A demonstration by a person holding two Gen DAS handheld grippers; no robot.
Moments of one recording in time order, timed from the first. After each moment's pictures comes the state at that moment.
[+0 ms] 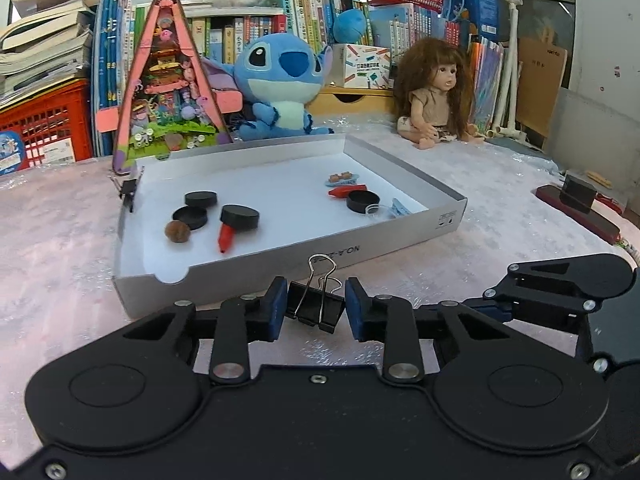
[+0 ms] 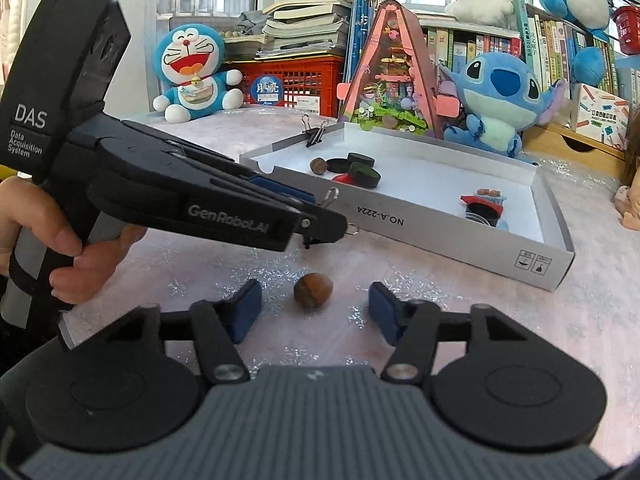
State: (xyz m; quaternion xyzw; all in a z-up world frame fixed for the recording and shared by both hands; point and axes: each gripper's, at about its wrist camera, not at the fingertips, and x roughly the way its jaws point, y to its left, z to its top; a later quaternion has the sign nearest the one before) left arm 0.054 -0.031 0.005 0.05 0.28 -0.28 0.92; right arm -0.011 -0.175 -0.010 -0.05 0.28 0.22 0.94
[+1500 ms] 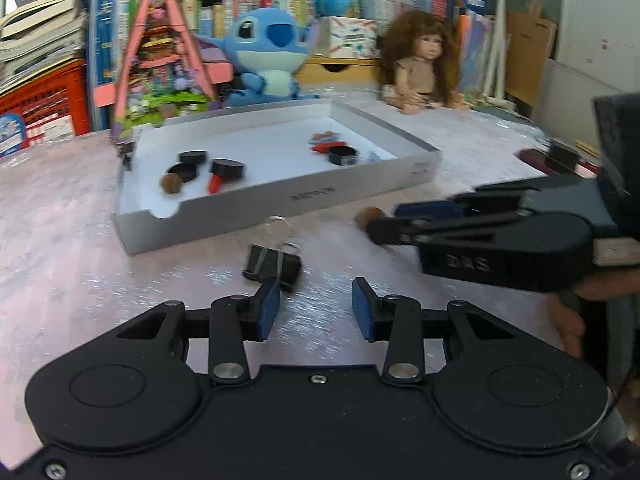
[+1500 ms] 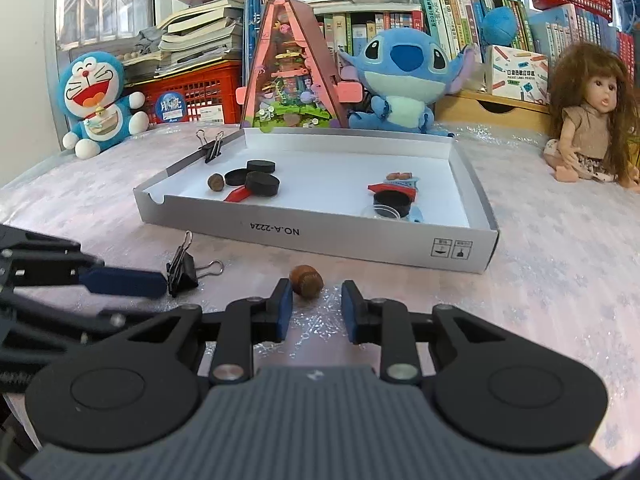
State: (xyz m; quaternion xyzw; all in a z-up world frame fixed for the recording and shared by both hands) left arm 0.012 -0.027 -0.003 0.07 0.31 -0.30 0.90; right arm 0.017 -0.198 -0.010 0.01 0.29 0.08 0.95
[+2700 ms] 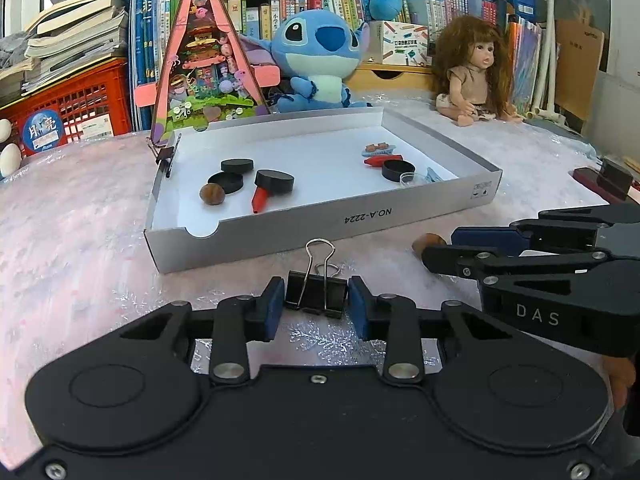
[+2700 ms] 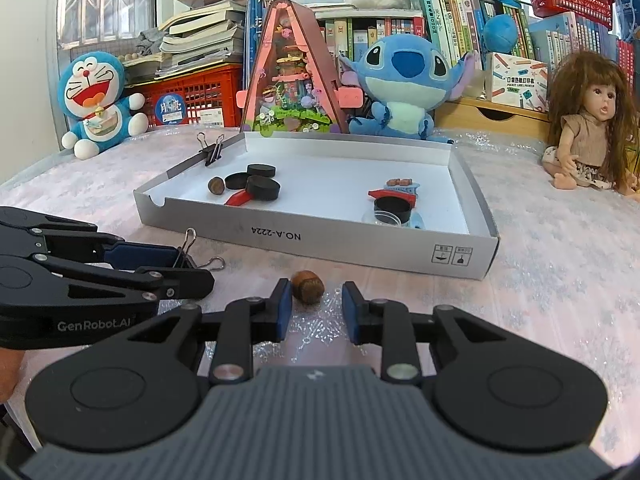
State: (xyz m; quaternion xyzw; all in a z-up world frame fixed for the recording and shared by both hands) left arm 0.042 -0.034 -0.007 0.06 0.31 -0.21 0.93; right arm 0.017 -0.196 -0.008 0.00 0.28 0.08 0.96
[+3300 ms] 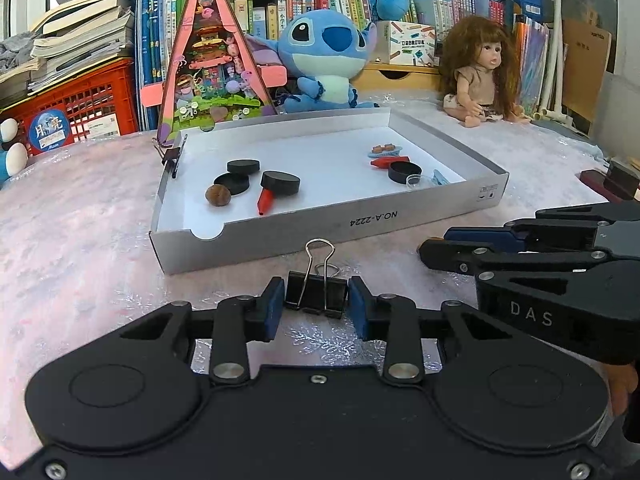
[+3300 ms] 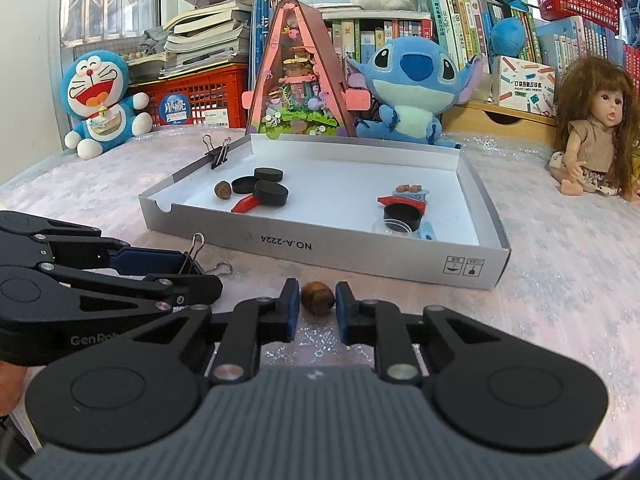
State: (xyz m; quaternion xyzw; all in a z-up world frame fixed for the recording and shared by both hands) left arm 0.042 -0.035 -0.005 0.07 0.31 -0.20 0.93; right arm 0.021 -0.188 -0.004 0.00 0.28 0.09 0.96
